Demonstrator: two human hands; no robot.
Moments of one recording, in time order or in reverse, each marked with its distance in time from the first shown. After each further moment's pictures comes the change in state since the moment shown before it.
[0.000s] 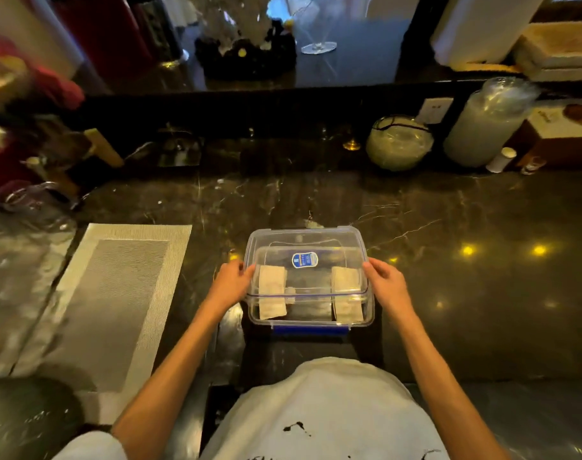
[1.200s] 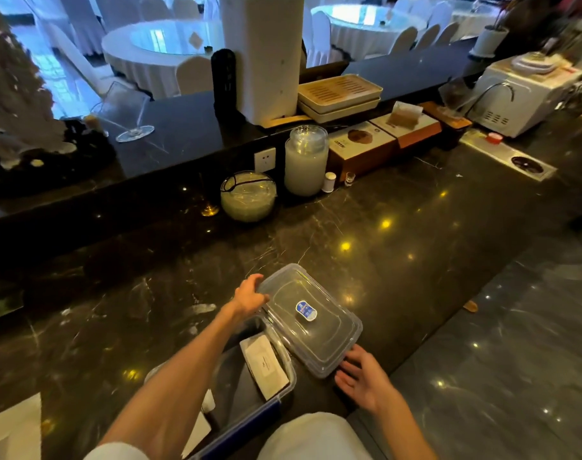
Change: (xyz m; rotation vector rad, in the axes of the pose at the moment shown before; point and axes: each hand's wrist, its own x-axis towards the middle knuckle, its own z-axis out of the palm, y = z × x) left_hand 0.090 0.203 0.149 0.050 -0.602 0.356; right_hand -0.054 0.087 -0.071 0.978 0.364 0.668
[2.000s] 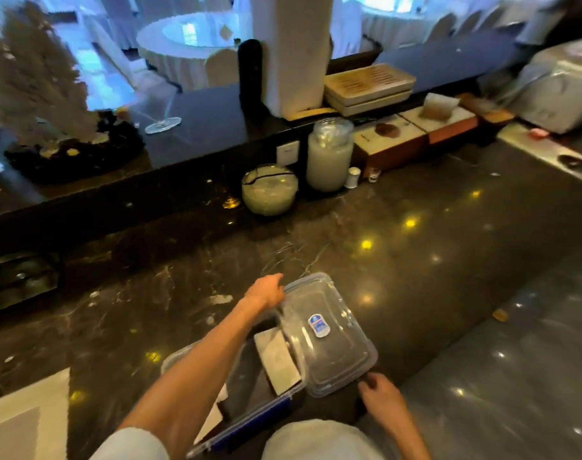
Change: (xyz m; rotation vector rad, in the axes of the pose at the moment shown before) left_hand -0.003 0.016 0.003 0.593 -0.007 0.041; right_hand -0.007 0.027 -0.023 -1.139 0.209 -0.275
